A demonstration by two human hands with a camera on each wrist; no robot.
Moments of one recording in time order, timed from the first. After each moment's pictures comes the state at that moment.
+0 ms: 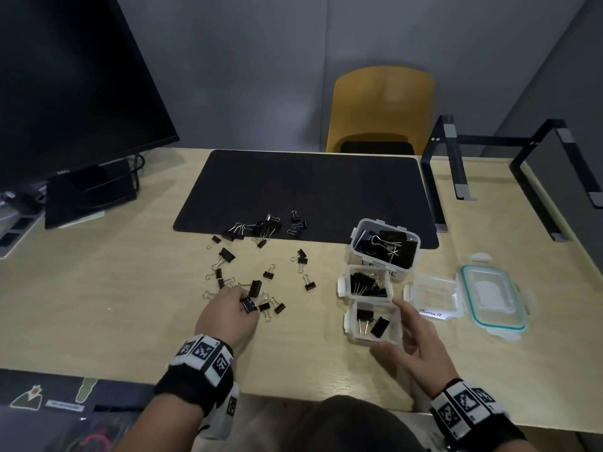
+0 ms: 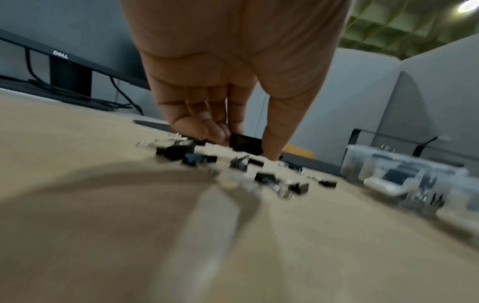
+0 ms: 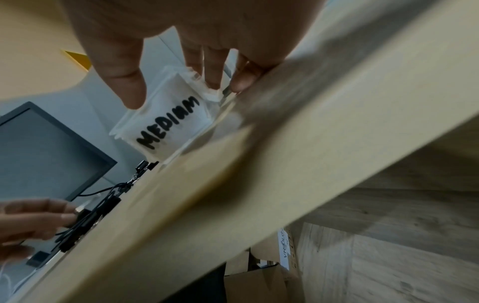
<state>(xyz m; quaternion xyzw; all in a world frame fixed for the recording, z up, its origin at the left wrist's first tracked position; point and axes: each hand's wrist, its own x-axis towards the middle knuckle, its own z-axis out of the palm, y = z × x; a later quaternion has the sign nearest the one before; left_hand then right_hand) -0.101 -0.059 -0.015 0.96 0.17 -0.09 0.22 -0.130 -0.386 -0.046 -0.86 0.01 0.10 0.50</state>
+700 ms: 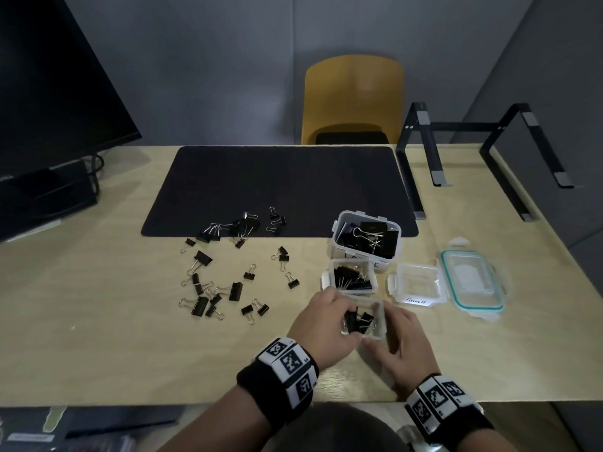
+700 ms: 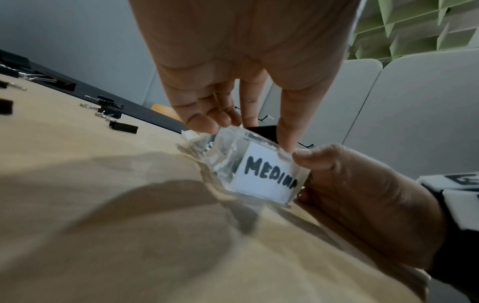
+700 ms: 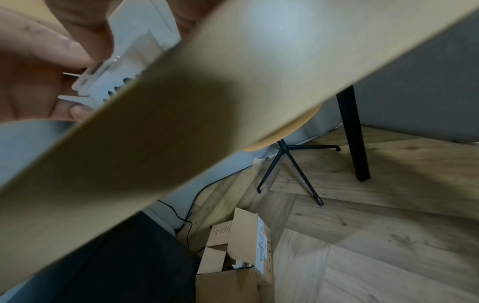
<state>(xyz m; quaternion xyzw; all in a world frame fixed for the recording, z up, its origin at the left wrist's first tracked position) -0.102 -0.198 -0.006 0.92 -0.16 -0.15 0.33 -0.141 -0.371 -0.048 -0.90 -0.01 0.00 0.43</state>
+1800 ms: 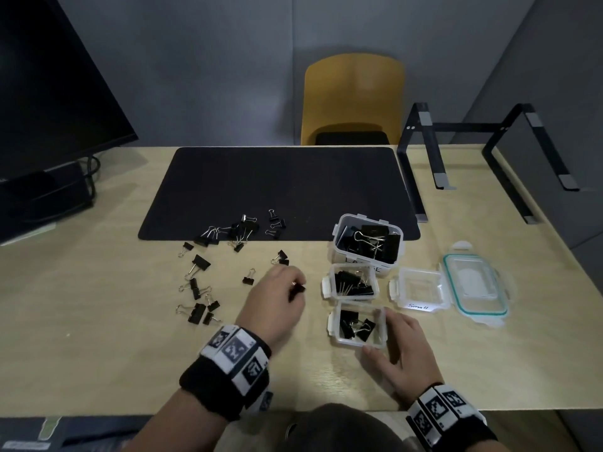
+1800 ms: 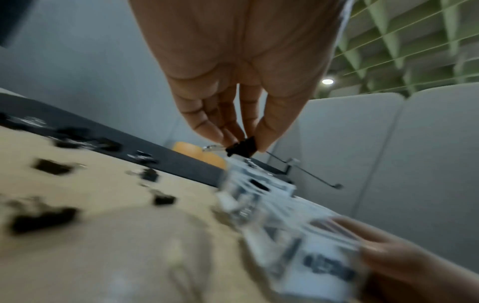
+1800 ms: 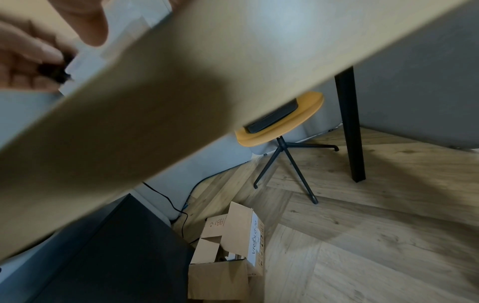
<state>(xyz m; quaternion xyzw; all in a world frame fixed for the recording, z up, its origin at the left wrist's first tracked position) -0.074 -0.141 0.025 0.94 -0.05 -0.07 0.34 -0.142 -0.370 -0.044 -0.92 -0.03 0.02 0.39</state>
